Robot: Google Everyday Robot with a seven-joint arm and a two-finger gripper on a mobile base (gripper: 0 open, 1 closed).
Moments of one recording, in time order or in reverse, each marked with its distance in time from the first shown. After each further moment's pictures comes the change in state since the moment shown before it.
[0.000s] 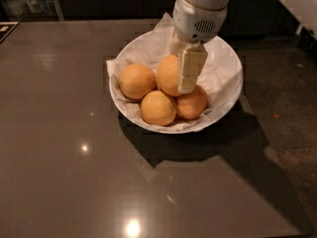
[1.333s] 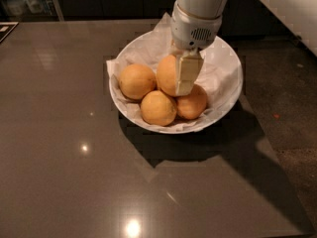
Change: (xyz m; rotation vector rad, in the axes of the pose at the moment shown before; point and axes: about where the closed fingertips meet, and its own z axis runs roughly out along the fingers) arm 0.001 0.001 0.018 -0.039 0.010 0.000
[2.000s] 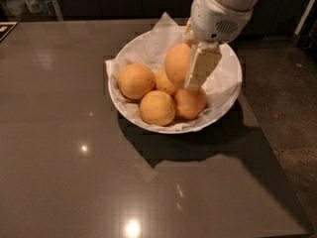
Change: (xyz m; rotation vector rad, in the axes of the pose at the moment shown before) arm 0.003 0.017 -0.040 0.127 -0.113 0.040
